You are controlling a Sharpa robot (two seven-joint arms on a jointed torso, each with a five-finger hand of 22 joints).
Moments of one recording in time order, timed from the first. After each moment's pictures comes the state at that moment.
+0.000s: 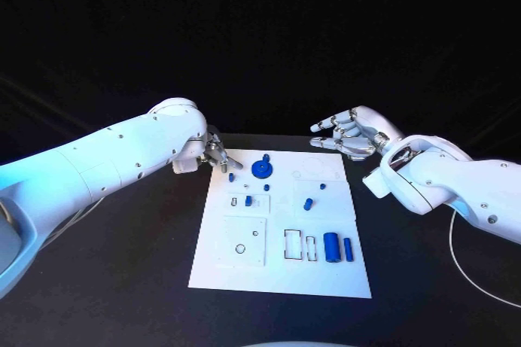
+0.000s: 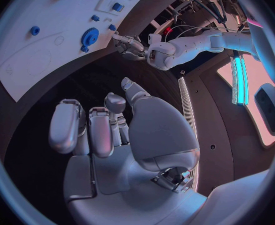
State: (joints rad) left arm 1.37 -0.43 0.02 0.96 -1.12 0.36 -0.59; left_hand 1.11 0.02 -0.09 0.29 0.05 0.92 0.06 0.50 0.63 1.28 -0.01 1.10 1.00 1.47 -0.07 1.57 1.31 0.04 1.46 0.03 1.40 1.31; right arm 1.26 -0.94 0.00 1.62 -0.90 -0.46 0.06; right_hand 1.28 -0.01 0.15 0.02 0.22 0.94 0.16 0.08 0.07 1.26 0.06 1.01 1.08 1.47 -0.02 1.39 1.31 0.10 1.39 0.08 1.33 1.09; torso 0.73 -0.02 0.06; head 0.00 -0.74
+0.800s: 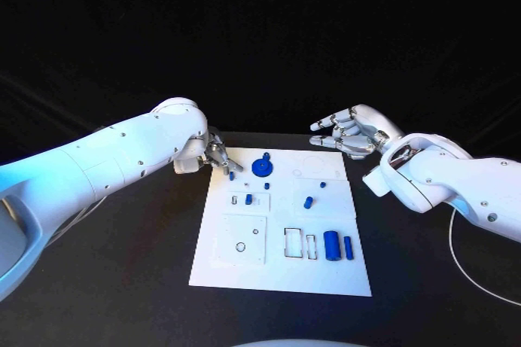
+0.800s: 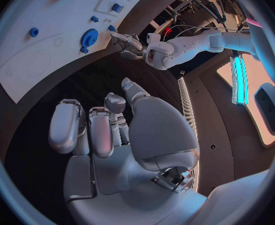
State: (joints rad) left arm 1.36 -0.42 0.02 0.93 -1.08 0.40 -0.57; left_hand 1.16 0.04 -0.10 0.28 0.05 0.93 0.06 0.51 0.64 1.28 -0.01 1.10 1.00 1.47 -0.07 1.57 1.31 0.04 1.46 0.03 1.40 1.31; right arm 1.26 -0.94 0.00 1.62 -0.90 -0.46 0.06; right_hand 1.27 -0.01 0.15 0.02 0.22 0.94 0.16 0.08 0.07 1.26 0.06 1.01 1.08 1.47 -0.02 1.39 1.31 0.10 1.39 0.08 1.33 1.08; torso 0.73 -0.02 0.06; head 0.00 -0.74
